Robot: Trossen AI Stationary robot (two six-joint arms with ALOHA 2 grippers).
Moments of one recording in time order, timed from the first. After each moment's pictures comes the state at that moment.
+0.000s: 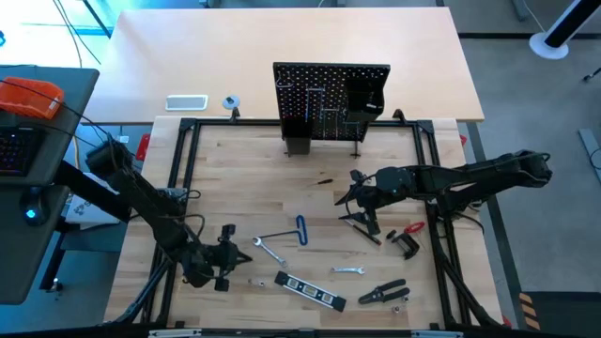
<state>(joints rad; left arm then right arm) -0.85 1.33 0.64 -0.17 -0.65 -0.53 0.09 1.14 0.74 -0.08 -0.13 -0.11</state>
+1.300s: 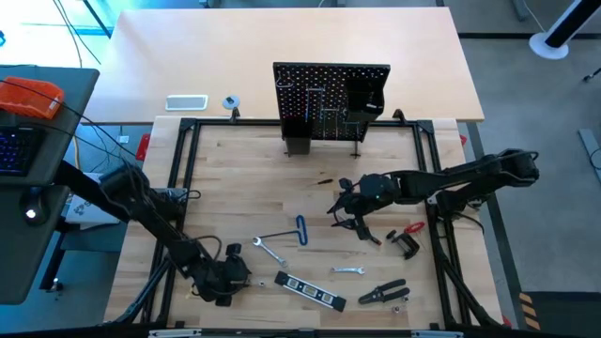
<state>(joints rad) -0.89 1.66 0.62 0.08 -0.45 -0.68 0.09 1.30 0.74 0.01 -0.18 -0.11</state>
